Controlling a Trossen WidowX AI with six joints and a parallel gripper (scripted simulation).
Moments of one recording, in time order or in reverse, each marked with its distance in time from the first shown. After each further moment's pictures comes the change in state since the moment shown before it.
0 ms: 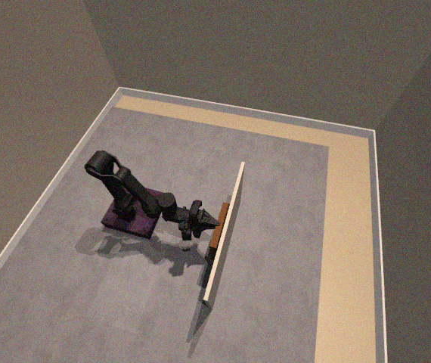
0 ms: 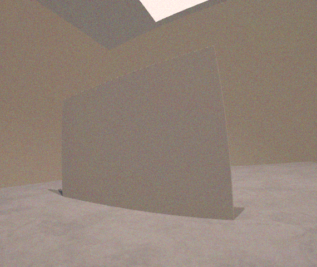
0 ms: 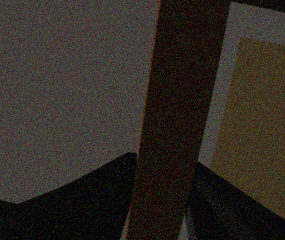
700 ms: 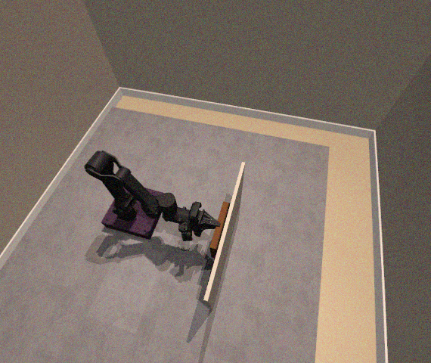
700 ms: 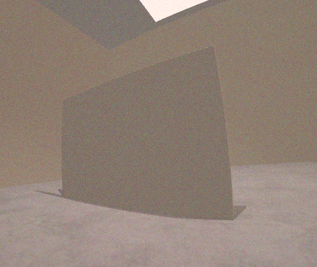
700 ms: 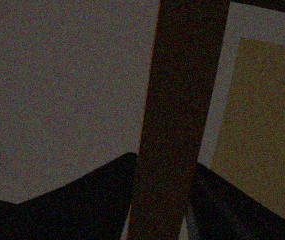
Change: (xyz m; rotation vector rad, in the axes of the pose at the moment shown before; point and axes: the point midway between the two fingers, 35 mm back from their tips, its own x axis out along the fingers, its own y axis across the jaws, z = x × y) arm 0.000 0.001 0.000 0.093 0.000 0.000
